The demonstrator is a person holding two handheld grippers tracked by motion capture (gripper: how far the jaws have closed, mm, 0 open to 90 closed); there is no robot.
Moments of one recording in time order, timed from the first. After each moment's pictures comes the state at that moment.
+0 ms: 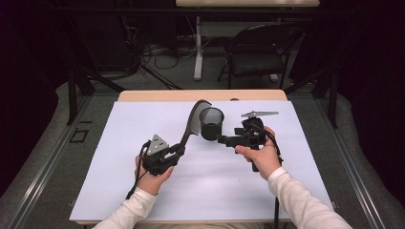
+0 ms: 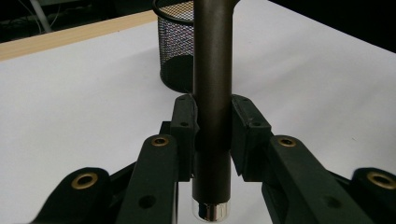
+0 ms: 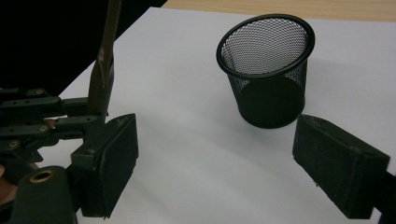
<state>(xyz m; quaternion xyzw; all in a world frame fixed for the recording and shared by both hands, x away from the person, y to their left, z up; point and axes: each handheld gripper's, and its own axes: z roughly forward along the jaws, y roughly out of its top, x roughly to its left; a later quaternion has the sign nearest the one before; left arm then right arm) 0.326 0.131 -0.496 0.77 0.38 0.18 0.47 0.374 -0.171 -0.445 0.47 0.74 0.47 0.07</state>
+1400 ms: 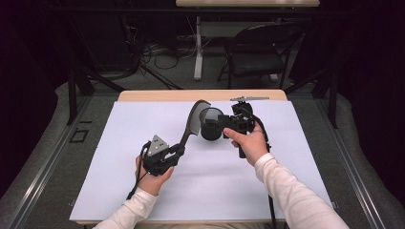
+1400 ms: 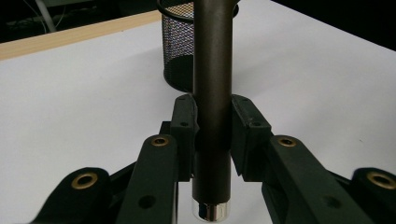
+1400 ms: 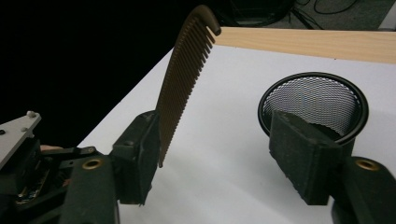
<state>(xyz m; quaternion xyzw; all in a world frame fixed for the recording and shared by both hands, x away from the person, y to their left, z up) 0.327 0.131 -0.500 0.77 0.38 0.18 0.48 0.399 -0.141 -0.416 0.46 0.72 0.51 0.04</state>
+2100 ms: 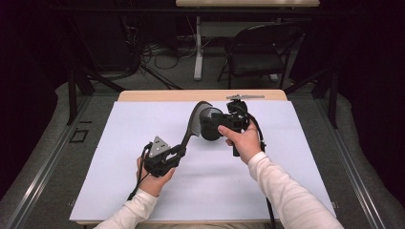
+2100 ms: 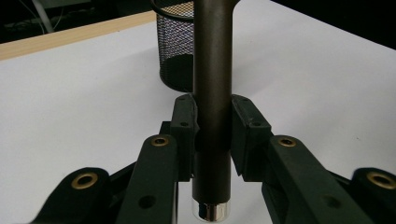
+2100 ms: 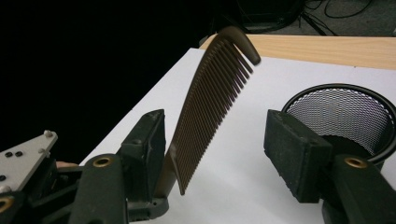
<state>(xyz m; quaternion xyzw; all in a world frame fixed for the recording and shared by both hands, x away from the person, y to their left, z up) 0.324 0.127 -0.502 0.77 0.38 0.19 0.48 0.403 -0.128 -0.413 0.45 0.71 0.53 0.03</state>
